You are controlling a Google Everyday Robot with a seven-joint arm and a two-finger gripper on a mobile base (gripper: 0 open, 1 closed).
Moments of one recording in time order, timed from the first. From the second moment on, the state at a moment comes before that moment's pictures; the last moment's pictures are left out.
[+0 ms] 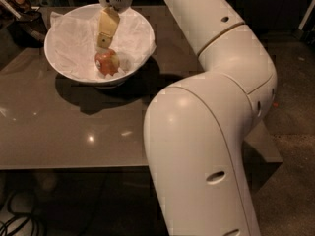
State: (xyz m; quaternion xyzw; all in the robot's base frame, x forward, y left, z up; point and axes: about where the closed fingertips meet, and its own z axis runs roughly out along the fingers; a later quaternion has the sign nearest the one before) arm 0.686 0.127 0.960 -0.70 0.68 0.11 0.21
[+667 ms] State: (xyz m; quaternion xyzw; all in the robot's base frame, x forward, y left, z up) arm 0.693 0.127 0.922 -0.69 0.70 0.10 0.16
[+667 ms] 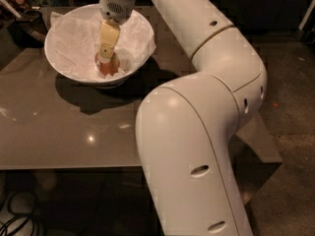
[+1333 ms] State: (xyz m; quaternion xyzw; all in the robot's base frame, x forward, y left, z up) arm 0.691 0.131 0.897 -0.68 0.71 0.11 0.13
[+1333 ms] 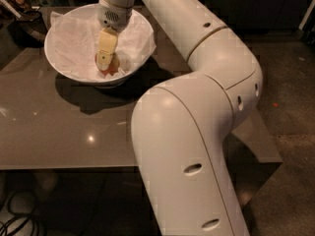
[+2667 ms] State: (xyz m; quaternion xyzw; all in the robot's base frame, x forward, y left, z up) arm 0.686 0.142 0.864 -0.67 0.72 0.15 0.10
